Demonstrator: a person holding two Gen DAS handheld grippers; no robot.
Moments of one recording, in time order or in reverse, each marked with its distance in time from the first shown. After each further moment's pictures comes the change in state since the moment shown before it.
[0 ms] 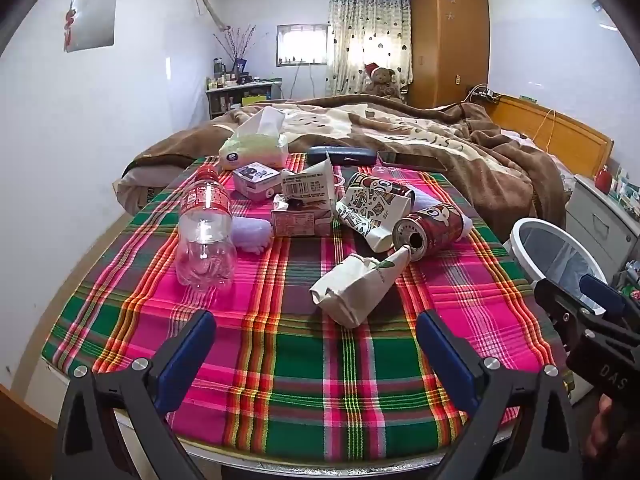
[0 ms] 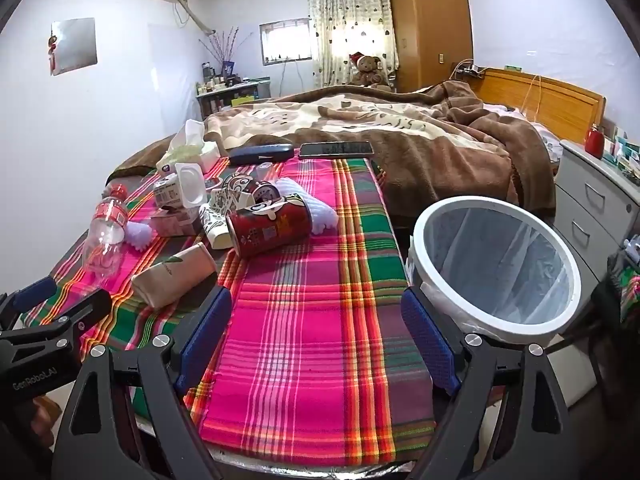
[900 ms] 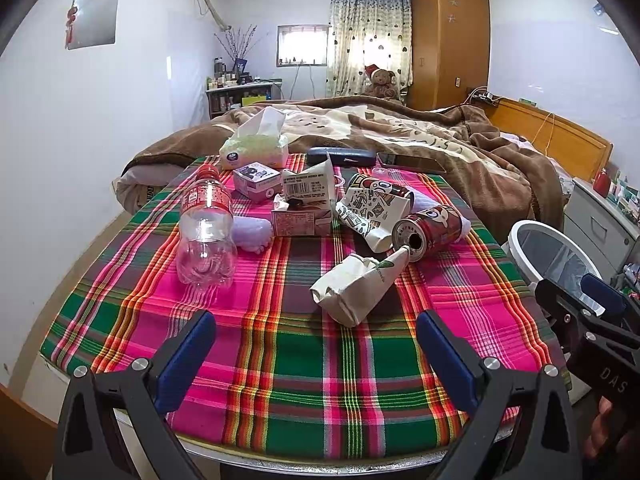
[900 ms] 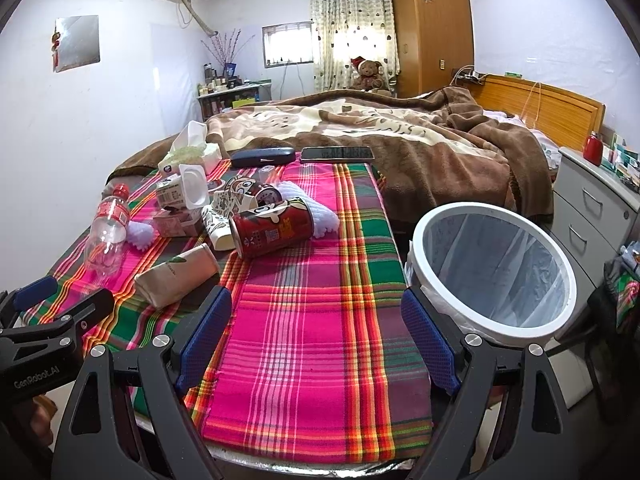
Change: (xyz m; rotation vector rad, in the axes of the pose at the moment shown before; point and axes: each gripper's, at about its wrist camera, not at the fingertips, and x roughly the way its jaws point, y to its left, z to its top) left arm -0.003 0.001 -0.002 -0.007 -0.001 -0.005; right arm -0.006 0.003 0.000 -0.014 -0.013 -0.008
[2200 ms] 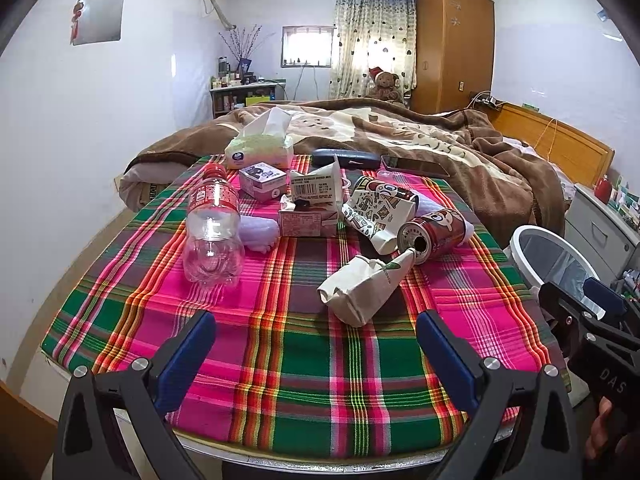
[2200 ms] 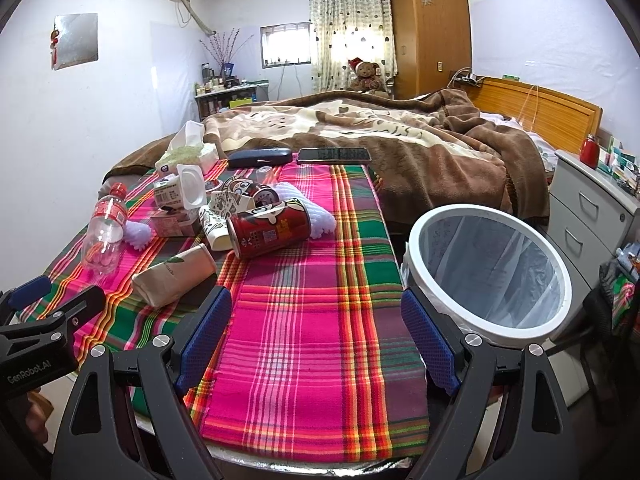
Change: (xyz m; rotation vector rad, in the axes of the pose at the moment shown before) left arm 0.000 0.006 0.002 -0.016 -0.005 0.002; right arm -0.002 -0.001 0.000 -0.008 -0.004 -0.011
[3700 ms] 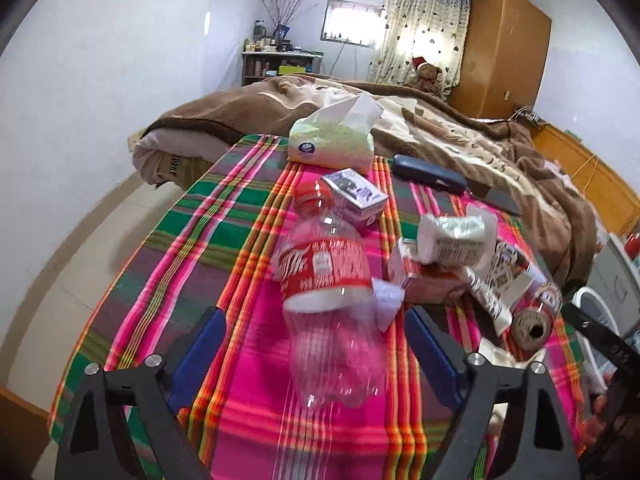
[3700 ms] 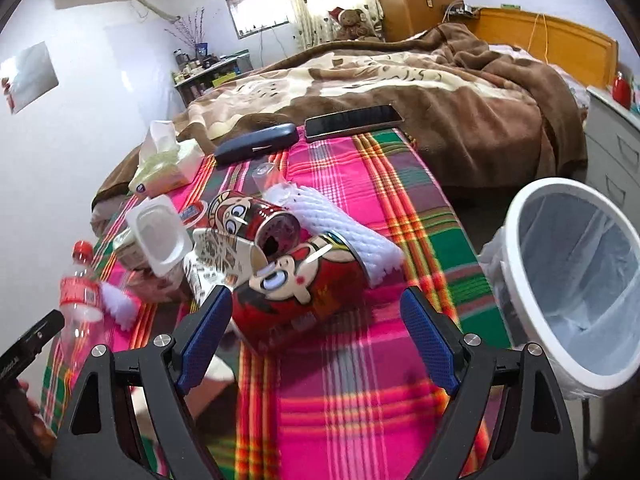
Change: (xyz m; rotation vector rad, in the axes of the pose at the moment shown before) left arm 0.098 0.132 0.074 -0.149 0.101 0.002; right arm 0.109 0.016 0.050 0.199 0.183 0.068
